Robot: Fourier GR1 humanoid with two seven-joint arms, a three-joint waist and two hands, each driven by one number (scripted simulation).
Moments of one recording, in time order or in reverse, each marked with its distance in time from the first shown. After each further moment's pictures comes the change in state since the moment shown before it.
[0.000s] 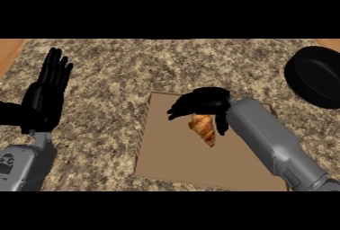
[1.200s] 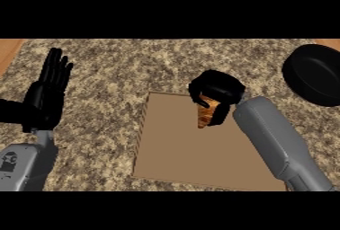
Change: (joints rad) left arm -0.010 -0.030 0.035 0.024 -0.035 -0.024 -0.001; right arm 0.084 0.014 -0.262 -0.171 0.035 -0.130 0.226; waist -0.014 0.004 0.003
